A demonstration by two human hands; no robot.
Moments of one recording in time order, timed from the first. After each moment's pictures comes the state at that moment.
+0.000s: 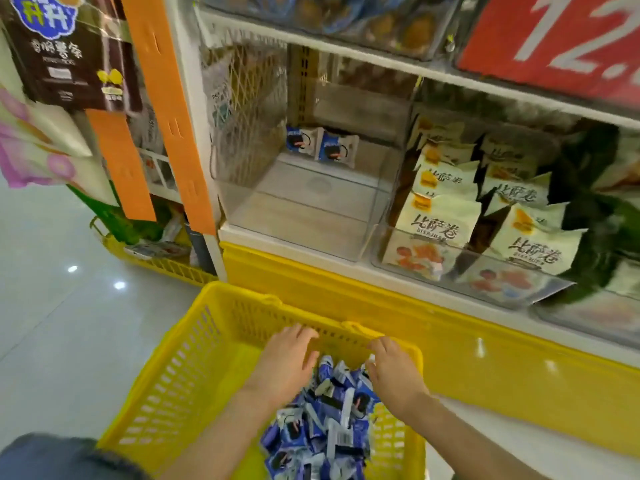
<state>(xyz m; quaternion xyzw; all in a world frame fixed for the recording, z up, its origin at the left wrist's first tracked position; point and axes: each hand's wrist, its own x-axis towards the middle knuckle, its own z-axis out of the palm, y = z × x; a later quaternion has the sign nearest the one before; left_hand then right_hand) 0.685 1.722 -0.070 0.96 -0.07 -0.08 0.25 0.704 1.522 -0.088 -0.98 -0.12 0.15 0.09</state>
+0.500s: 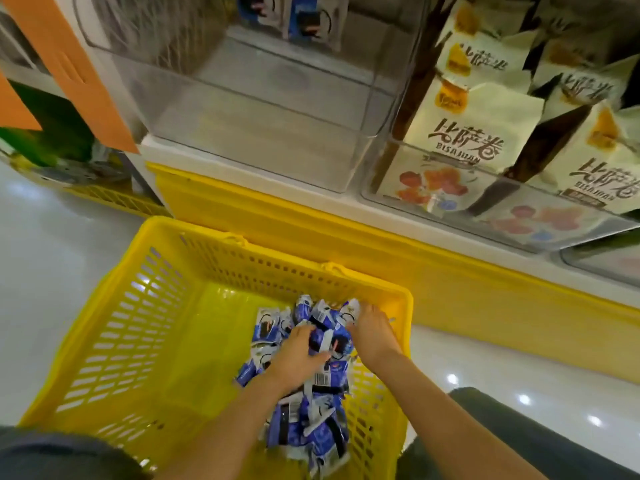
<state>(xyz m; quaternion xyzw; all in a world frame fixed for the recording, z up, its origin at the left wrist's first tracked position) 0.665 1.657 -0.214 0.82 0.07 -0.36 0.44 0.707 1.515 -0.162 -0.94 0.07 0.29 0.16</state>
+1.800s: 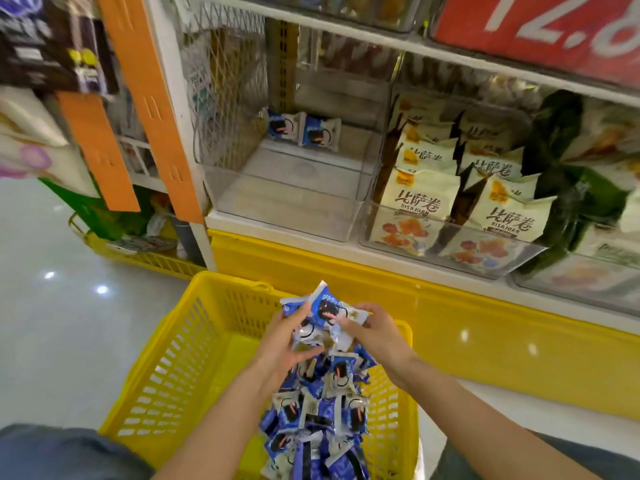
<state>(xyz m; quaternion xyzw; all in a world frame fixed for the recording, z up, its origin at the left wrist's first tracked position) 0.681 1.708 -0.059 0.49 0.25 -0.17 0.82 0.693 1.548 -0.041 -0.78 0.12 0.21 0.57</state>
